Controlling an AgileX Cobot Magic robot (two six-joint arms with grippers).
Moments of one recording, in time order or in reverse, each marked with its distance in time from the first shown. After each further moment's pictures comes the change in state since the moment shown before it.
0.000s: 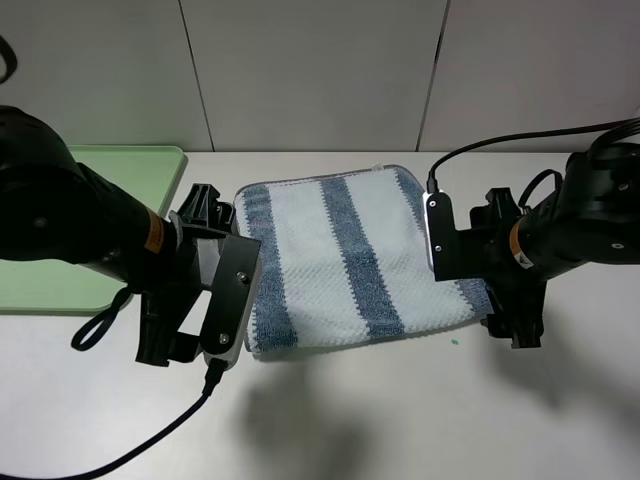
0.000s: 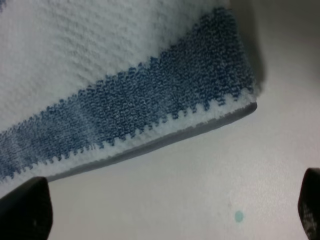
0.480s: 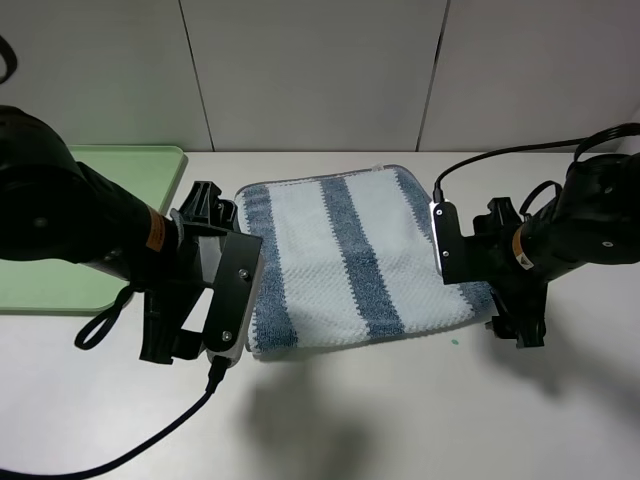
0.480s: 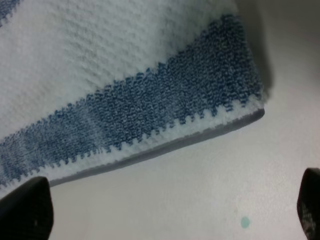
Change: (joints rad) left arm 0.000 0.000 0.000 0.000 -0.019 -0.003; right arm -0.083 0.109 -0.001 -0.019 -0.092 -0.061
